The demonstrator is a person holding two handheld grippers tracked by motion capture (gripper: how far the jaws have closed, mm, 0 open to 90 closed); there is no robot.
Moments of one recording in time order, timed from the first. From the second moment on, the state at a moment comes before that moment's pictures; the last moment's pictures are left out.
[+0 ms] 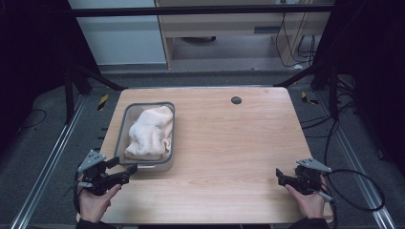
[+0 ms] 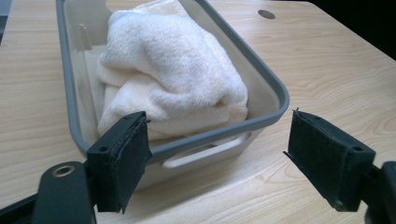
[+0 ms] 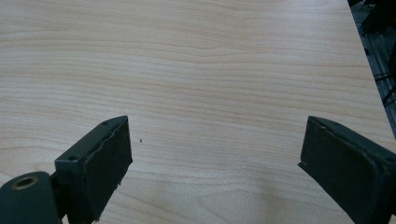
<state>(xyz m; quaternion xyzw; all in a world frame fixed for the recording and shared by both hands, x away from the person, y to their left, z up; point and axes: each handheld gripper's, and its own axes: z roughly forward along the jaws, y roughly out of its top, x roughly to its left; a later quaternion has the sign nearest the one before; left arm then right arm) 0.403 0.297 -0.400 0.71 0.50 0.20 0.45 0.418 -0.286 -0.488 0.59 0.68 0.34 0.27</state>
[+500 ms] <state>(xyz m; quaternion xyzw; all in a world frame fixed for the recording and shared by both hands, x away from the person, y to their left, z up) 0.429 0.297 -0.371 0.71 0.50 0.20 0.46 0.418 -0.286 -0.490 0.58 0.69 0.34 0.27</state>
